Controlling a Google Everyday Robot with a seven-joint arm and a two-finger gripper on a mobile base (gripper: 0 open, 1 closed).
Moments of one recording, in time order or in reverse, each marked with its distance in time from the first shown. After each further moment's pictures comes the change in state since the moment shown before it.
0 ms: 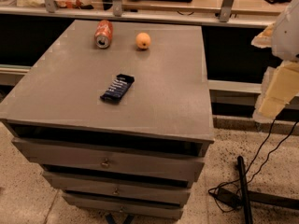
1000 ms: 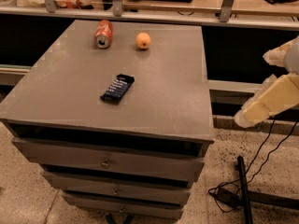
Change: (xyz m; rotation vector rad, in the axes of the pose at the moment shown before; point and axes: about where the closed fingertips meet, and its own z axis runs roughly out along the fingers) arm -0.008 0.022 0.002 0.004 -0.301 0.343
